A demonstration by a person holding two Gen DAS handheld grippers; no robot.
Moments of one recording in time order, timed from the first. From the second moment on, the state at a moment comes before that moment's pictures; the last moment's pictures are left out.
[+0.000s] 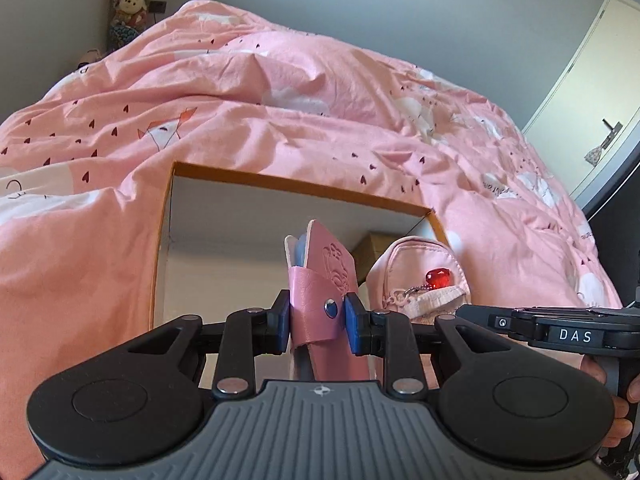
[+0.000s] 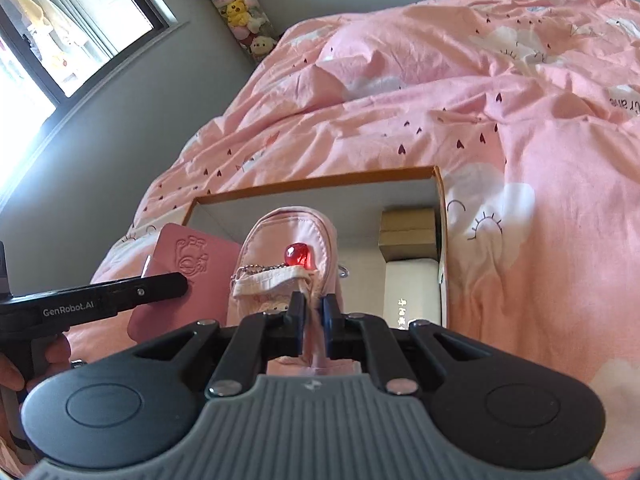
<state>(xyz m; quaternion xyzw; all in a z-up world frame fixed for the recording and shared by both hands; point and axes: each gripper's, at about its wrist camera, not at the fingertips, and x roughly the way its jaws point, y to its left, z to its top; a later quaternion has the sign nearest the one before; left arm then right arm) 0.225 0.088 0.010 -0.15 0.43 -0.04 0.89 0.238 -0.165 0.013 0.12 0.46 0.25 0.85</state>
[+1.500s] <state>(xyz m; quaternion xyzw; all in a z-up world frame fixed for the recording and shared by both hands) 0.260 0.060 -0.082 -0.29 0.52 -0.07 0.80 0.248 -0.134 -0.037 -0.05 0.49 0.18 0.85</state>
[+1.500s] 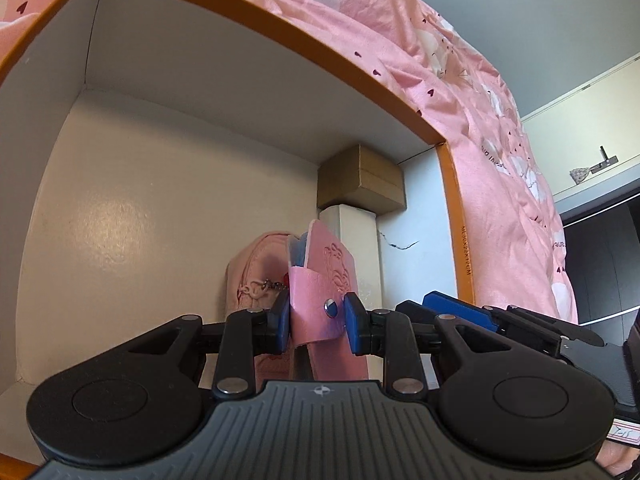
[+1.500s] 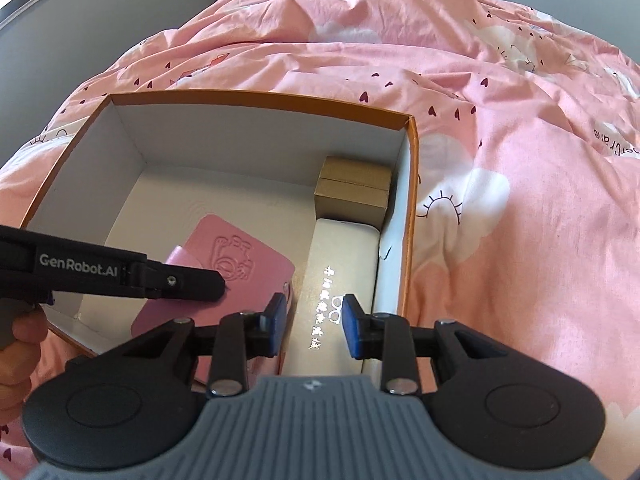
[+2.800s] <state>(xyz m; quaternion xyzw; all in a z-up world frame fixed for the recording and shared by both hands) 0.248 0.049 -0.066 -0.17 0.52 -0.06 0.83 0.244 -0.104 -0.064 -0.04 0.52 0.25 0.81</state>
